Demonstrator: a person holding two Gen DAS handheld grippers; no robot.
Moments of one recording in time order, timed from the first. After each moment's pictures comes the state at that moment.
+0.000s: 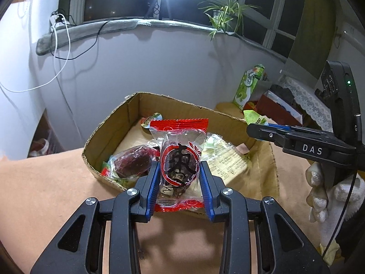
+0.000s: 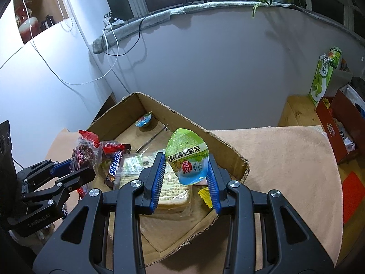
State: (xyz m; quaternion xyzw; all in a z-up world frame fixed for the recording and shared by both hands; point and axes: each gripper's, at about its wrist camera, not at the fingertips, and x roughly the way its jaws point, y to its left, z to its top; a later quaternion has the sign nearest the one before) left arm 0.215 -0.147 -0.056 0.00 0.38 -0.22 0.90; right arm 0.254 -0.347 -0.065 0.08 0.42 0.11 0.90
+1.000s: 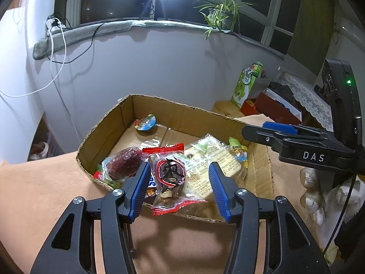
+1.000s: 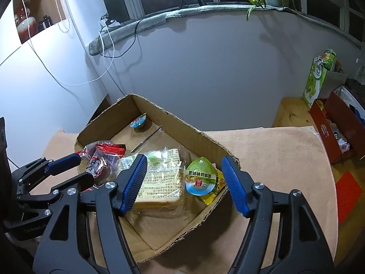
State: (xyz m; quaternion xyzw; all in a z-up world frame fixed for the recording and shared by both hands) left arm 0.210 -0.158 -0.051 0.01 0.38 -0.23 0.90; right arm 0.244 -0.348 -0.059 0.07 0.41 0.10 0.91
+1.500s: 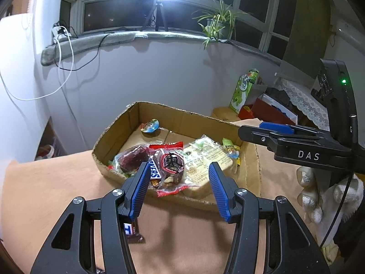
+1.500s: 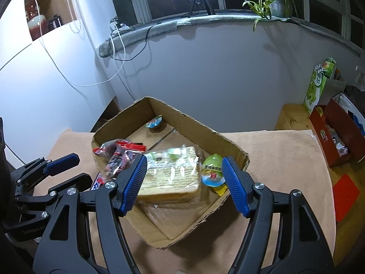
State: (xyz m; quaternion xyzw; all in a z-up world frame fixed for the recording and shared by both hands) left arm 0.180 -0.141 -0.030 0.01 0.36 -0.22 0.91; right arm 0.216 -0.326 -0.035 0.06 0.39 0.11 0.91
